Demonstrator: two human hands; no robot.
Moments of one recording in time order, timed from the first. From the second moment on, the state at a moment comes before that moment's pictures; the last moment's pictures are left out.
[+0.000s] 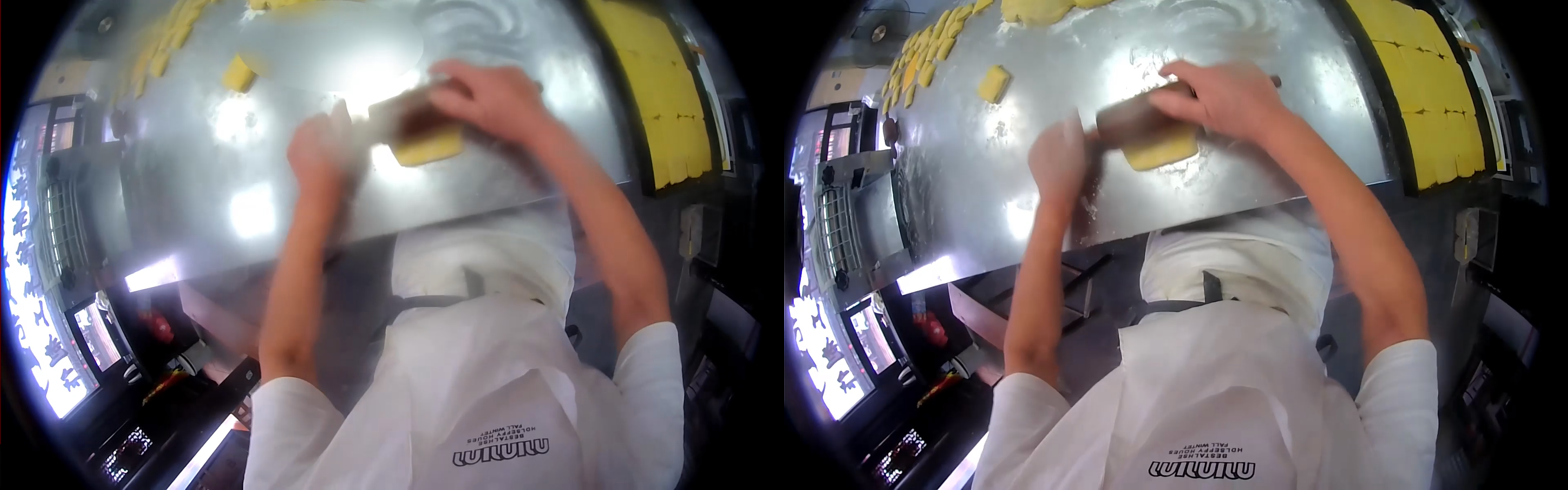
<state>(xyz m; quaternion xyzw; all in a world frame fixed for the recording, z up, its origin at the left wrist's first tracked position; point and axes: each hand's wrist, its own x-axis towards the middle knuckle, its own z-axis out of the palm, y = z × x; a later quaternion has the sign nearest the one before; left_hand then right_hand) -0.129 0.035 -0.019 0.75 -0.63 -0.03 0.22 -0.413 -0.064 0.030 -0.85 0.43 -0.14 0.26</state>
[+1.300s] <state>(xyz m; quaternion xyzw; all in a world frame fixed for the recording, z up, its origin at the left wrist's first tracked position) -0.252 0.051 0.009 0.66 -0.70 -0.05 0.27 -0.537 0.006 -0.008 -0.70 0.66 -0.26 0.06</state>
